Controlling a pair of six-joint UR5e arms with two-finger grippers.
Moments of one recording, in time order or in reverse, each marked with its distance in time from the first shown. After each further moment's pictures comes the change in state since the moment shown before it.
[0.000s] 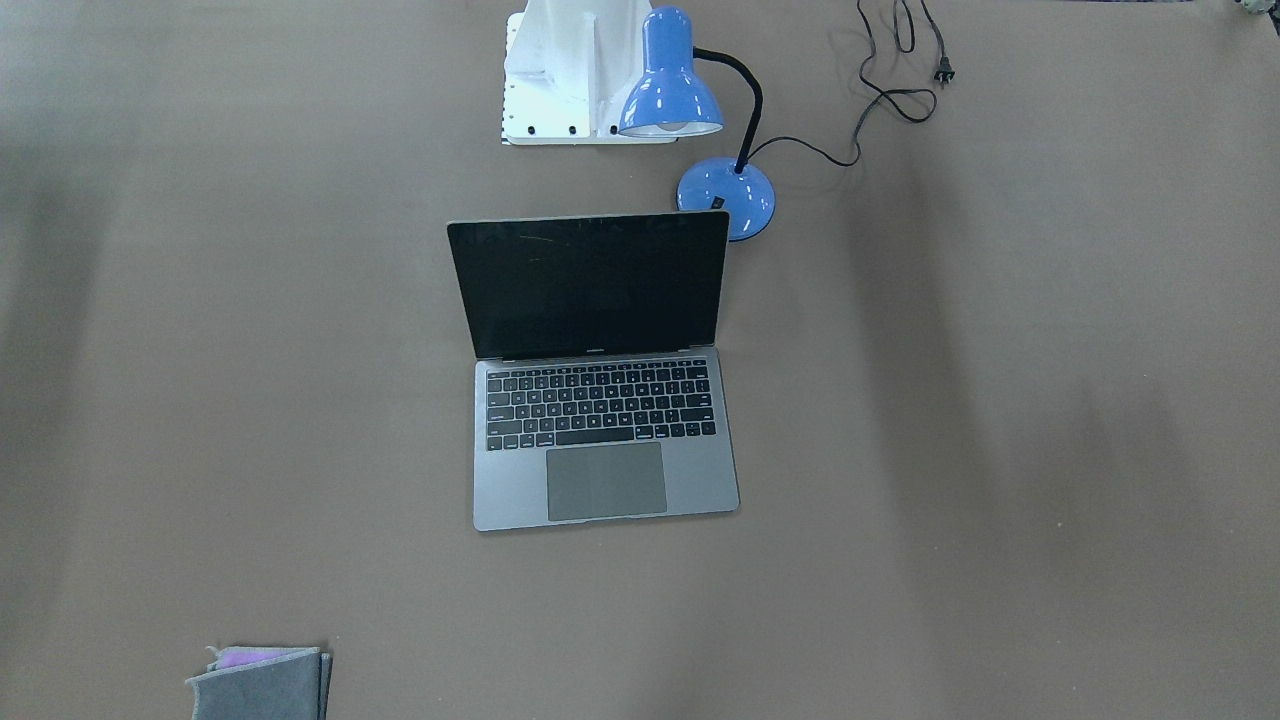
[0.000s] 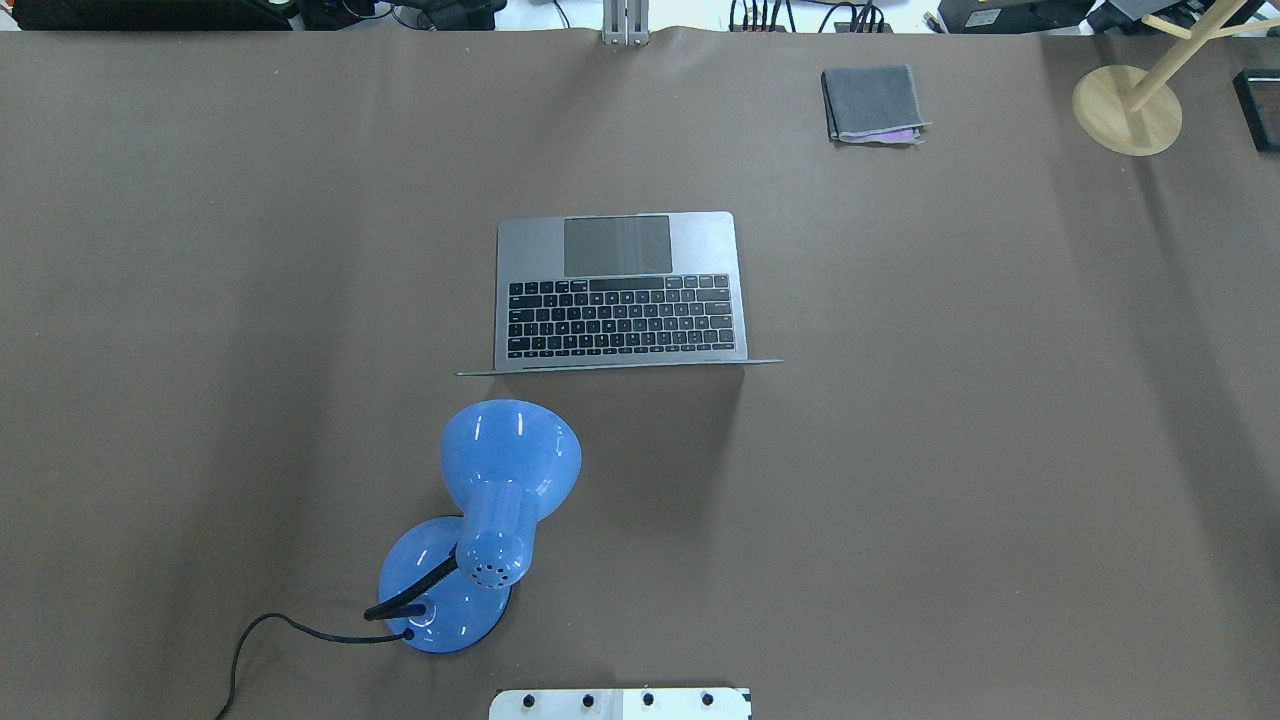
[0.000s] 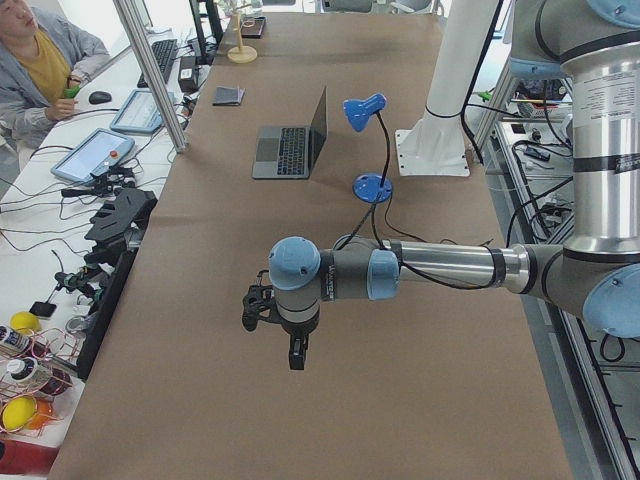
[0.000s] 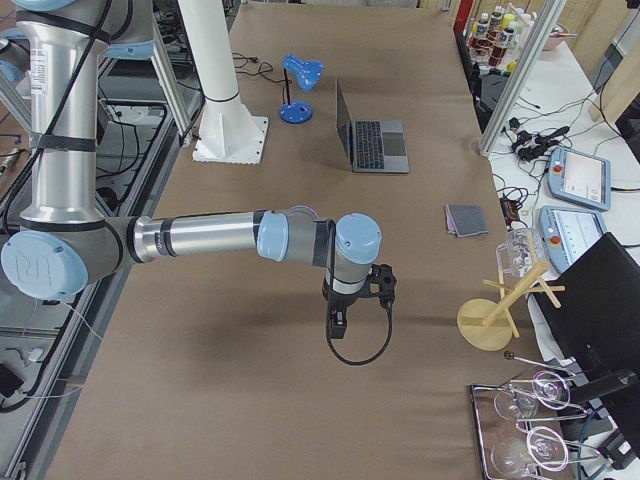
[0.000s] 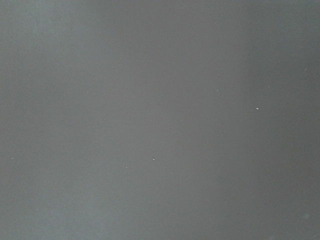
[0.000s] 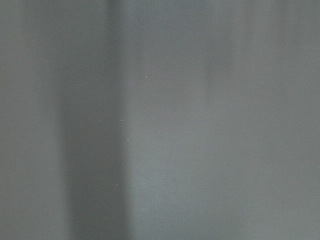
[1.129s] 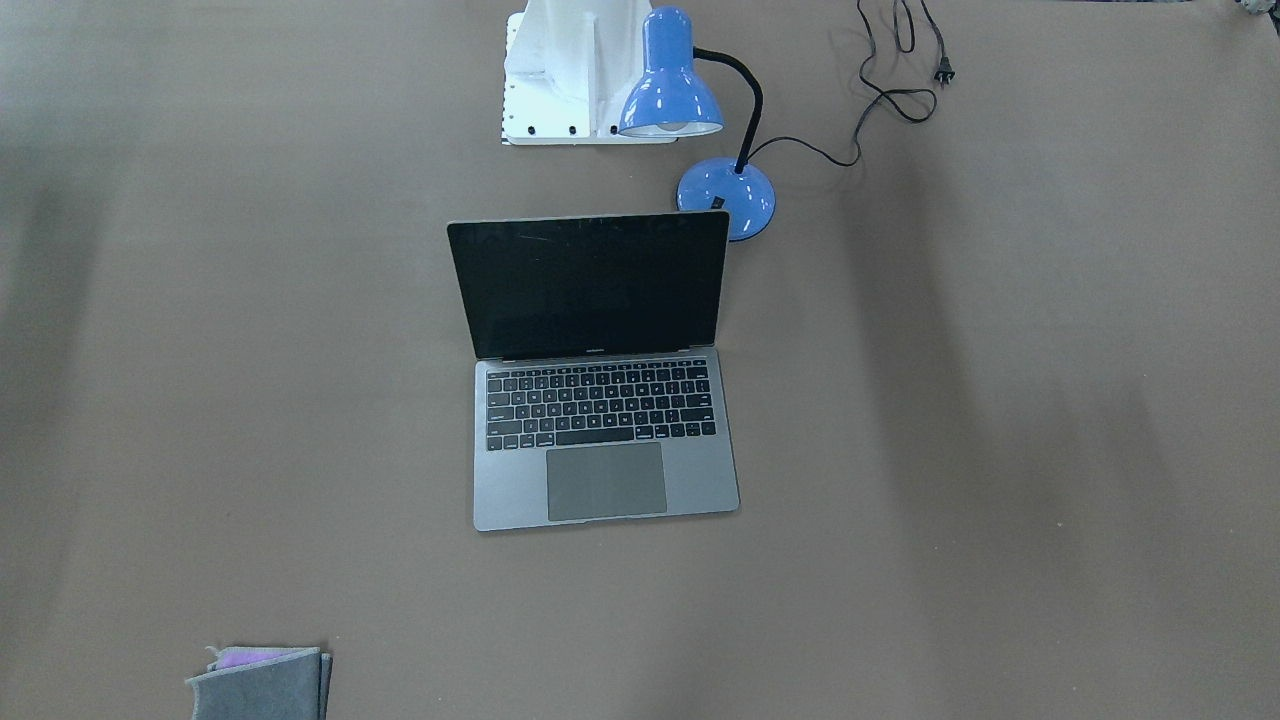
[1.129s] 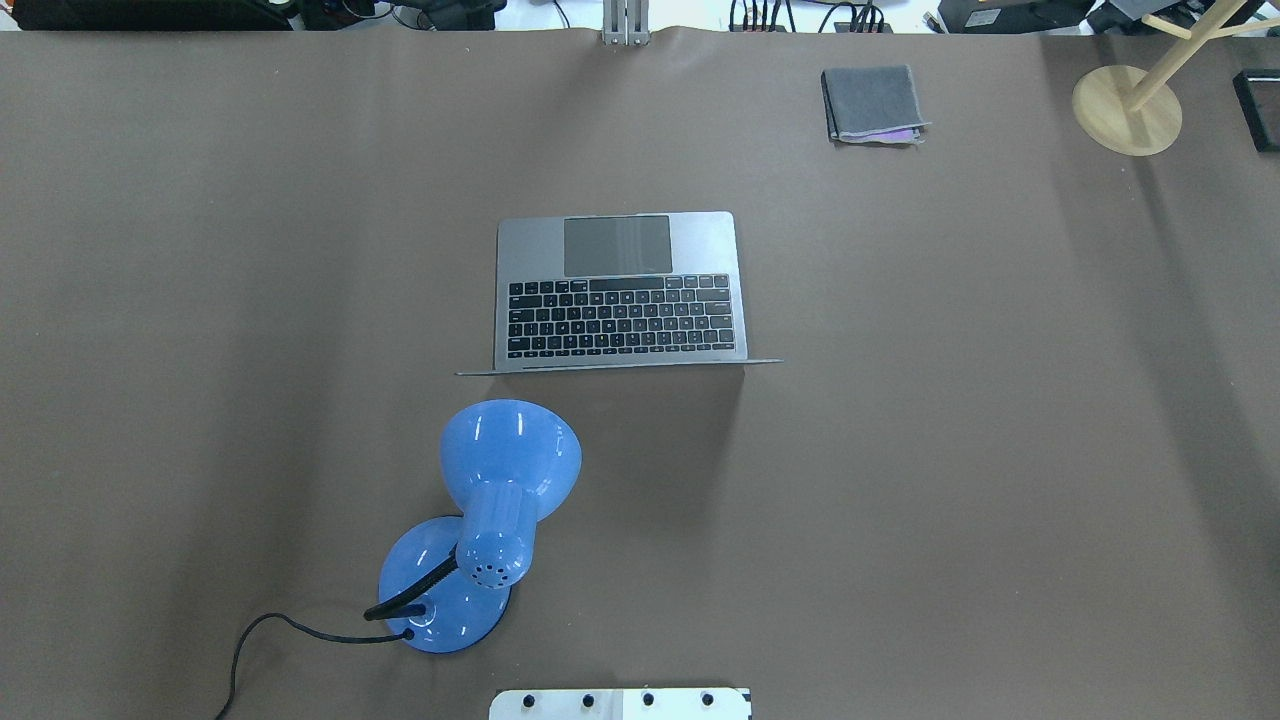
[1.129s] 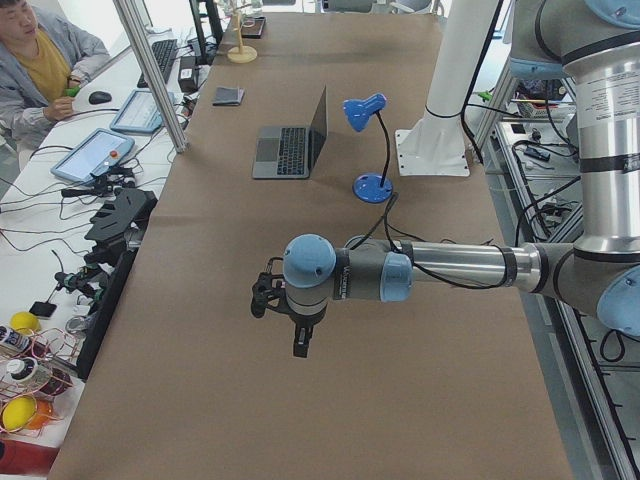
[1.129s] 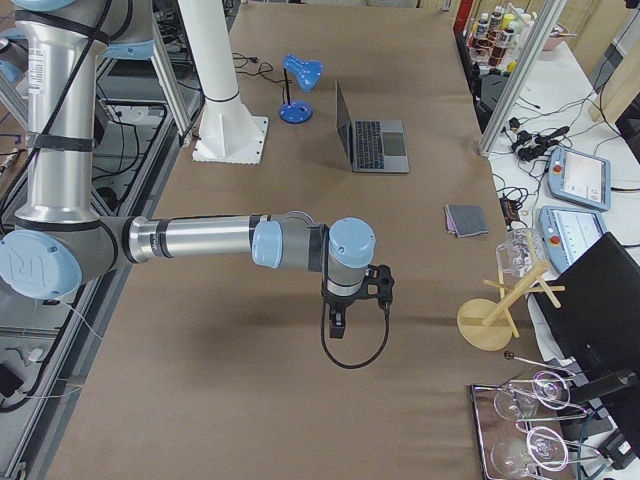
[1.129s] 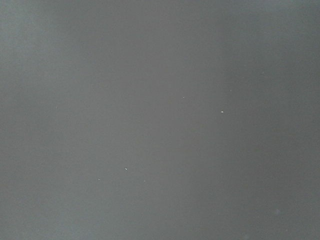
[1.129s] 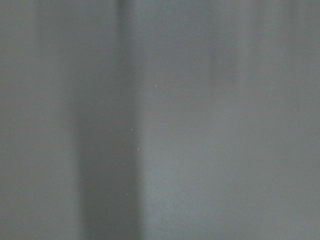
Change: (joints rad) left arm 0.002 0.049 -0.032 -0.078 -0.110 -0.002; right arm 0.000 -0.026 -0.011 0.093 0.018 0.020
